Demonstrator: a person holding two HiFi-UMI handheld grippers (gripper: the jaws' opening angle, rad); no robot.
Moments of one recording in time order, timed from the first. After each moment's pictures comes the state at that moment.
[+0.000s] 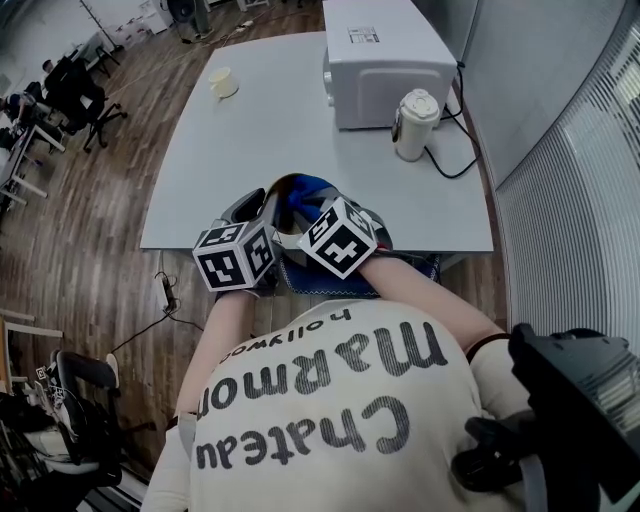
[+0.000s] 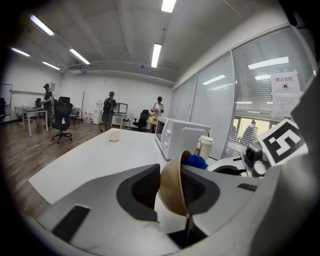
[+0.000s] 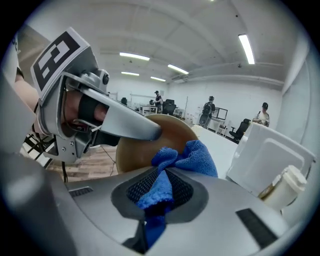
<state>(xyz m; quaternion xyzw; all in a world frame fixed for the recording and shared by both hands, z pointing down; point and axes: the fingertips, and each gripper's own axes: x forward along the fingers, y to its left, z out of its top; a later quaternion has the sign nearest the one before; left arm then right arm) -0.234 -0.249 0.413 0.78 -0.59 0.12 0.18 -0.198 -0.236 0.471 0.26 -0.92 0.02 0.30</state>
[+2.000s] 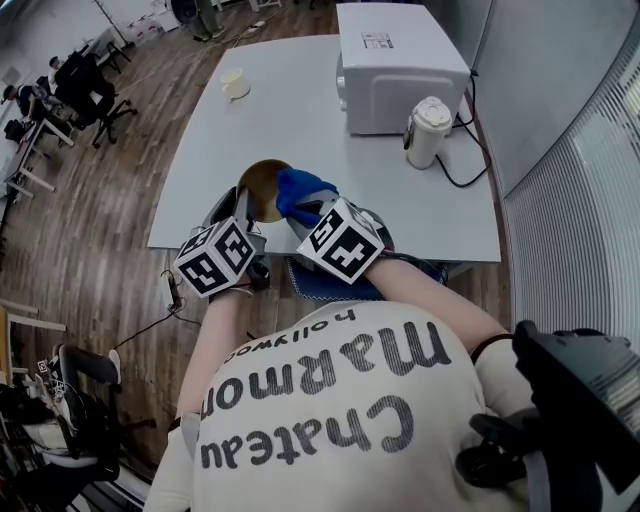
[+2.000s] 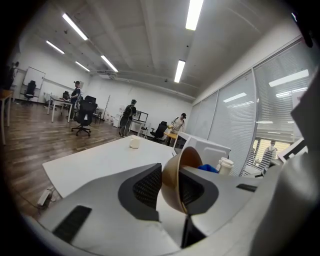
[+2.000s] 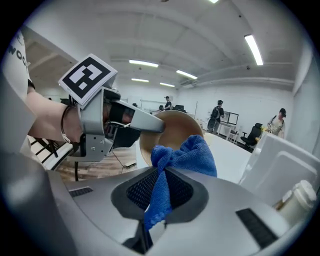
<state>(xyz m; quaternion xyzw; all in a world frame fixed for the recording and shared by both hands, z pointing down) -0.306 -0.256 0.389 0.71 -0.67 0.01 0.20 -0.224 -0.224 0.445 0.20 -0.94 0.01 0.28</state>
